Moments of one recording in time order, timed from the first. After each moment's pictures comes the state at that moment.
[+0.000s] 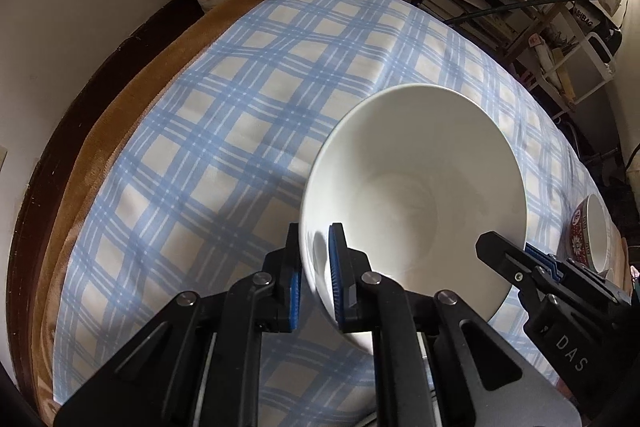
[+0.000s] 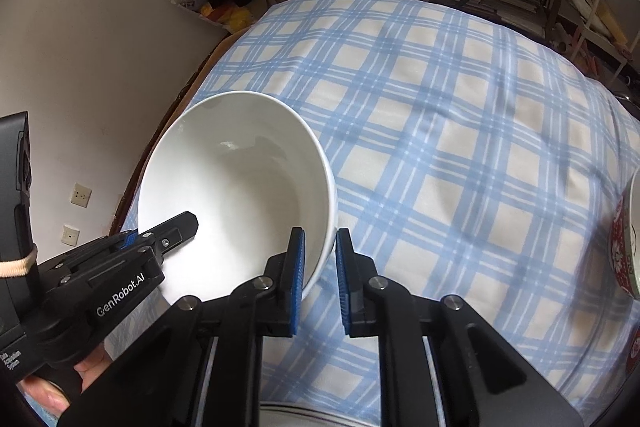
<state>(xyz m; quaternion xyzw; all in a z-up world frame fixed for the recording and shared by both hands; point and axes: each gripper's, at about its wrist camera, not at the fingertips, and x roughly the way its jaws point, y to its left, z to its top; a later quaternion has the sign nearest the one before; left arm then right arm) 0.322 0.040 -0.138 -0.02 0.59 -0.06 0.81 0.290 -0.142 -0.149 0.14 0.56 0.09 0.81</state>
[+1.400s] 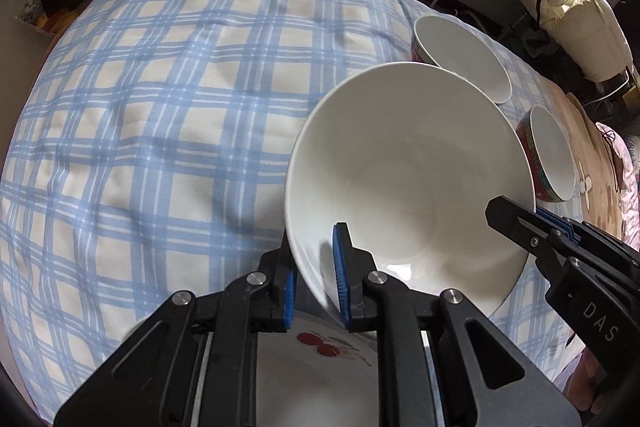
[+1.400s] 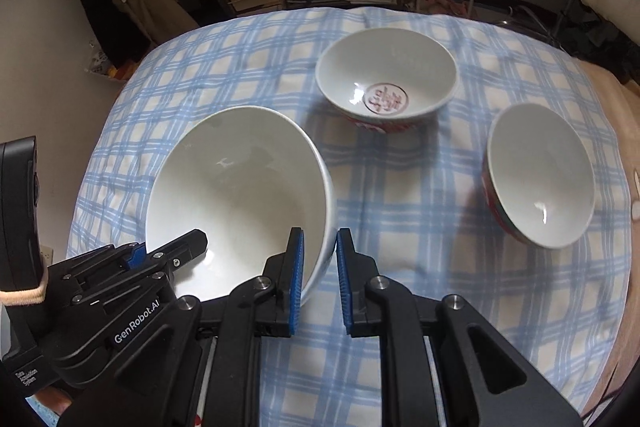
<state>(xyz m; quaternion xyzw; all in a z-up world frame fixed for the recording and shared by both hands) 0.198 -0.138 -0.144 0.09 0.60 -0.26 0.76 0.128 -0.303 -0.133 0.20 0.54 -0.09 0.82</state>
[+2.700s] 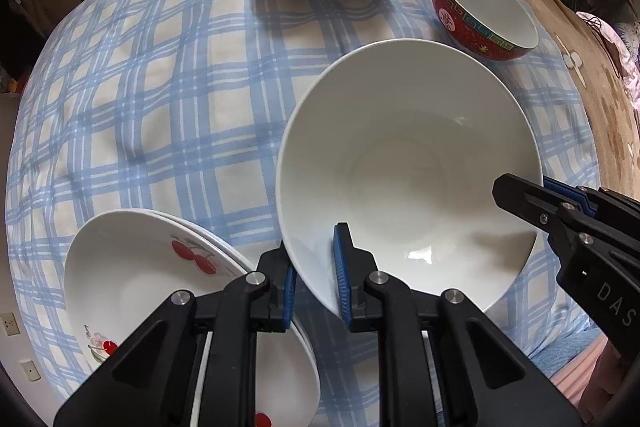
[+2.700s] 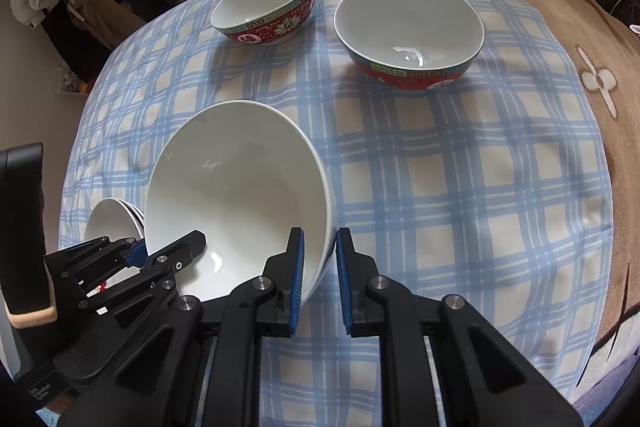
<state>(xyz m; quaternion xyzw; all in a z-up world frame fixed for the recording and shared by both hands) 0.102 -0.190 -0.159 0.22 0.59 -0.30 0.71 0.027 -0.335 -0.155 0.25 0.56 -0.14 0.78</state>
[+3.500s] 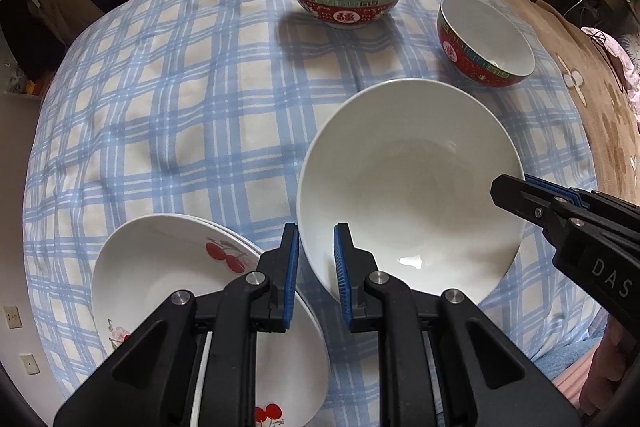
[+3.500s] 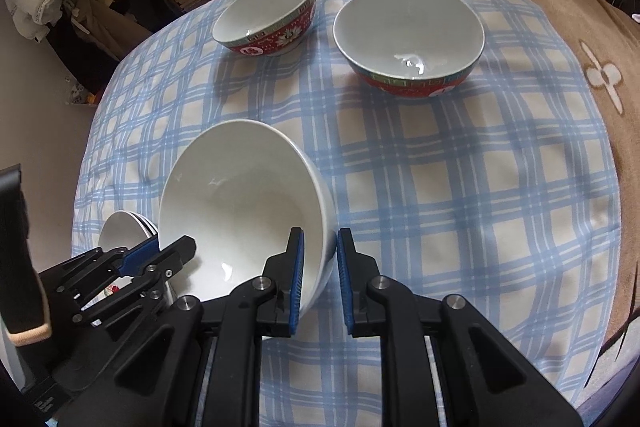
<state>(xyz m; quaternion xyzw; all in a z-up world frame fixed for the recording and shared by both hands) 0.100 -0.181 -0.131 0.21 0.57 -0.28 0.75 0.027 -0.342 -0.142 0.27 0.54 -0.14 0.78</state>
